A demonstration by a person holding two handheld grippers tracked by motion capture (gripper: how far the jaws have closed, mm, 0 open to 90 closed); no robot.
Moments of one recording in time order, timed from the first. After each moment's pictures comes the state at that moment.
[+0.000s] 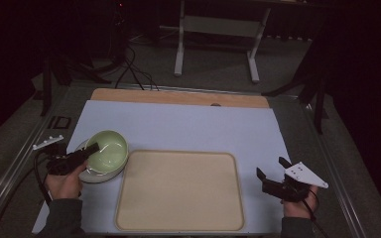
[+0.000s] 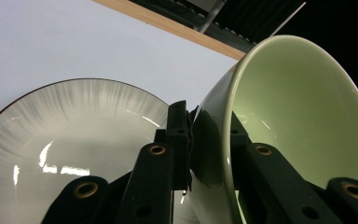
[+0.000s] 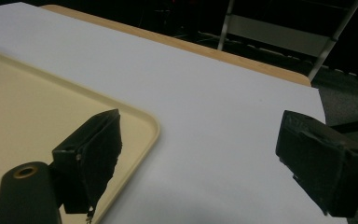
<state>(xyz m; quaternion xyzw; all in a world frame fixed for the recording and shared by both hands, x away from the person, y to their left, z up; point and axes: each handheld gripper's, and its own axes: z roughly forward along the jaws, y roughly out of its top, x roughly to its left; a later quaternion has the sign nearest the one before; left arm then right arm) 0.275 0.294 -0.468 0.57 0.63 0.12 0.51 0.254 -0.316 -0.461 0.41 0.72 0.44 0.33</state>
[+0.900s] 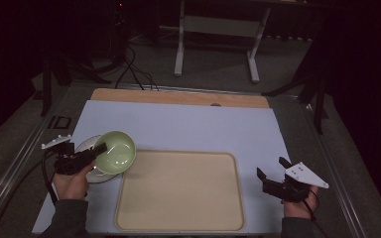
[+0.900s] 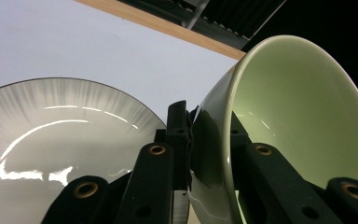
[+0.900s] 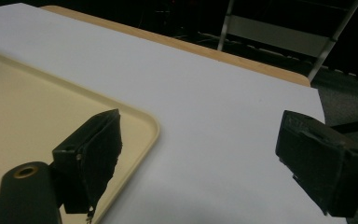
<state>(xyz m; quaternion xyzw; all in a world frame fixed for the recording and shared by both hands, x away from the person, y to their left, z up) 0.276 0.275 -0.463 0.58 0.61 0.11 0.52 0.253 -0.317 -0.461 0.41 0.72 0.44 0.33</state>
